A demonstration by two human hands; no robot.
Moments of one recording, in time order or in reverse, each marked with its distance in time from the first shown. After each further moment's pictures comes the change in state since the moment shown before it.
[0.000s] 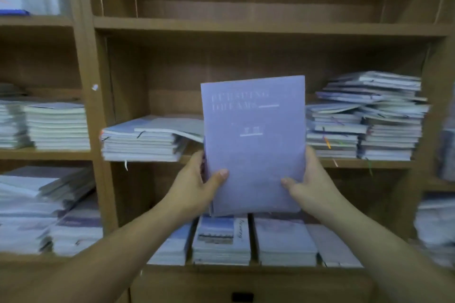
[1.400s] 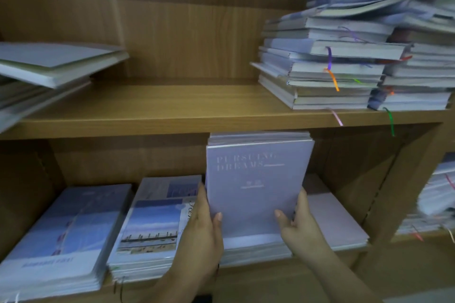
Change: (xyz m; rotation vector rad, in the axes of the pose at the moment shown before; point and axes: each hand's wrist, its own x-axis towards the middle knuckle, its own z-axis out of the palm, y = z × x) left_hand 0.025 -0.206 0.245 0.198 -0.159 -0.141; right_hand 0.016 0.319 0.020 0.076 0.076 0.375
